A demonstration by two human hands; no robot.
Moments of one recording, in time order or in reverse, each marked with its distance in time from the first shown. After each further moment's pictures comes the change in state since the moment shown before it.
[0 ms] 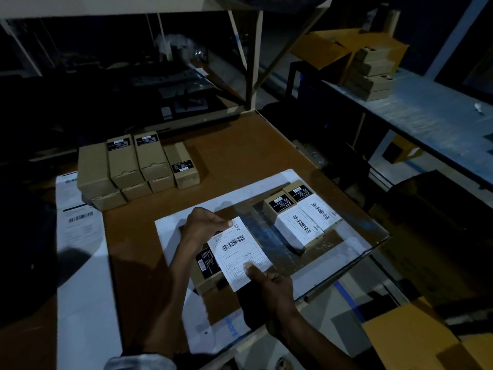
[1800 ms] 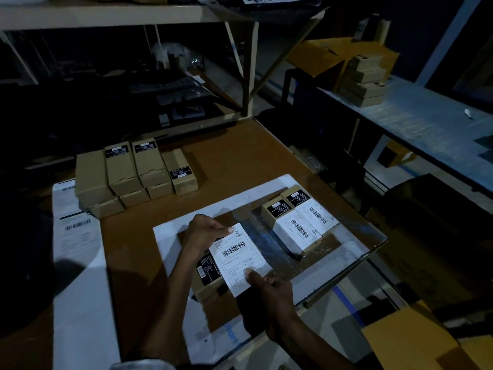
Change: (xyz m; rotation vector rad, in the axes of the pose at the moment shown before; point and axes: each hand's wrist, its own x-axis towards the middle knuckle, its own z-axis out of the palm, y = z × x) left_hand 0.004 -0.004 0.007 0.079 0.008 0.062; right_hand 0.001 -0.001 0.000 0.065 -0.012 0.002
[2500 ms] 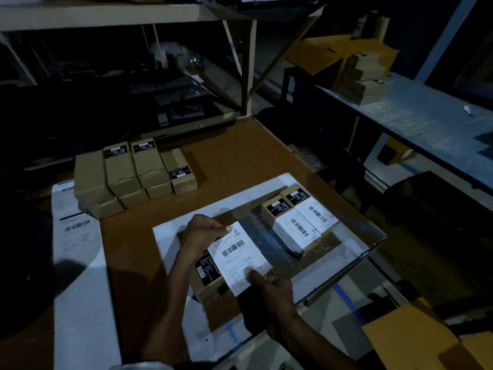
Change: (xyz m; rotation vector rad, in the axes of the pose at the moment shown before) left_hand -0.001 -0.003 -0.003 -0.031 -0.022 -0.030; right_hand 0.002 0.002 0.001 -0.009 0.026 0.002
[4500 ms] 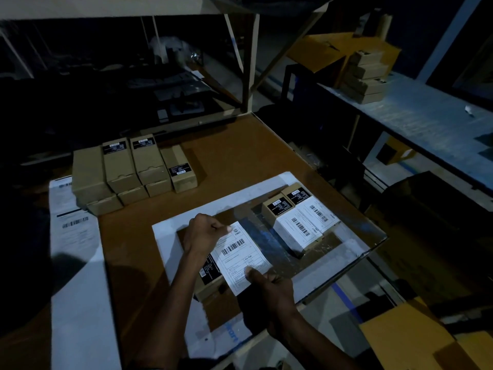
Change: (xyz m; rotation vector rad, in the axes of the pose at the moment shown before) left_hand -0.009 0.003 0.010 0.288 0.160 0.138; right_hand -0.019 -0.022 0.014 0.022 0.000 0.026
